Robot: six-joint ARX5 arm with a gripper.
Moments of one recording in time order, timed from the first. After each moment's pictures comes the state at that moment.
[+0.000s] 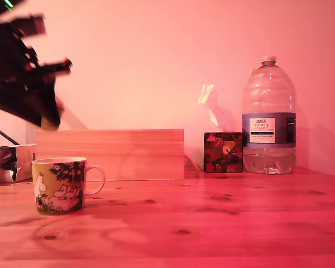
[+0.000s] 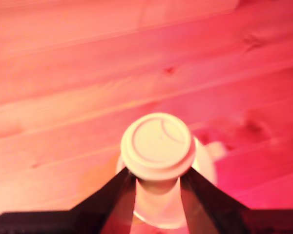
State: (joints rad) arm -0.29 1.44 0.99 -0.39 0.04 -0.10
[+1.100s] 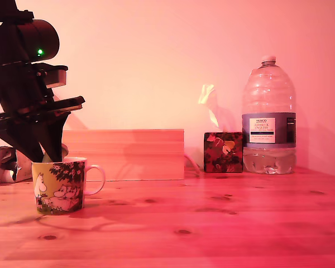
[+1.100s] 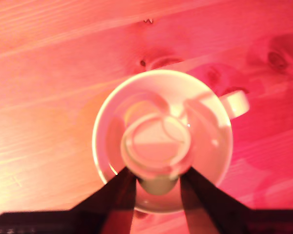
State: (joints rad) arm -0.29 1.66 1.15 -0.64 0.10 -0.11
